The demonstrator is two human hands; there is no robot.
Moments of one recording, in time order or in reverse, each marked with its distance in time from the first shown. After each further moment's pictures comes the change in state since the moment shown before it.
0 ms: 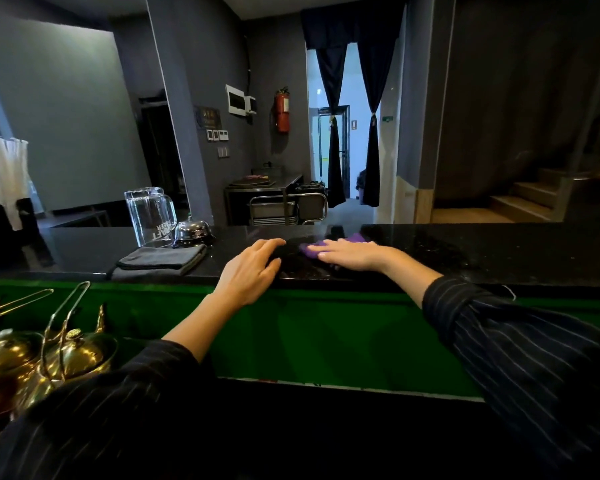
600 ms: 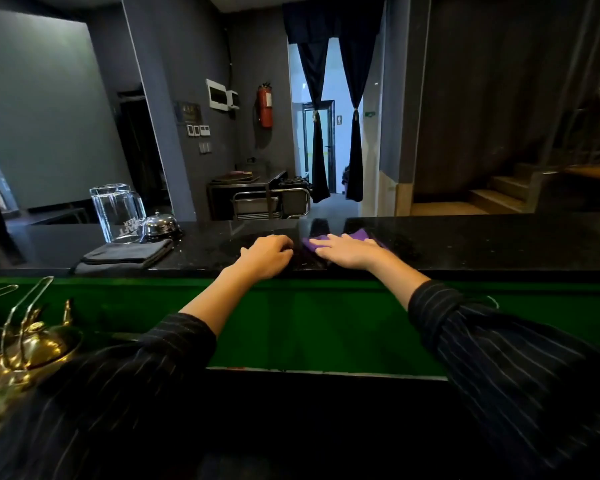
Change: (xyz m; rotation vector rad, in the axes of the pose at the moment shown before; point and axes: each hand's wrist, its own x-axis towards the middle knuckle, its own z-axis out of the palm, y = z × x) left_hand 0.028 0.096 0.014 -0.058 -0.280 -0.190; right_hand -0.042 0.050 0.003 -0.035 0.054 0.111
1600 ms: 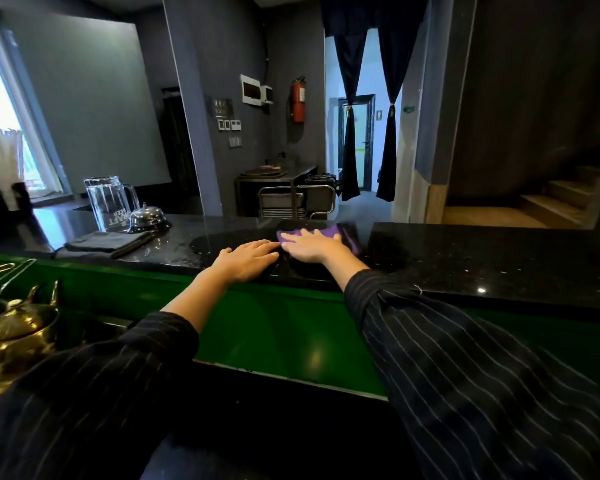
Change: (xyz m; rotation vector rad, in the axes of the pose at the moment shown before) left_hand 0.013 0.051 0.029 0.188 -0.101 -0.165; right_hand 0.043 0.032 -0.008 -0.017 -0.062 -0.134
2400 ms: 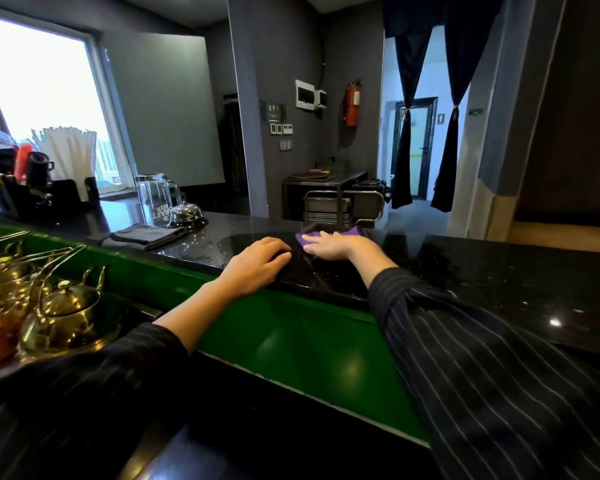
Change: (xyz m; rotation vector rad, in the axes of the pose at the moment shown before) left_hand -0.013 -0.003 0.008 -0.118 0.344 0.054; right_hand 0.049 0.014 -0.008 -0.018 -0.128 -0.147
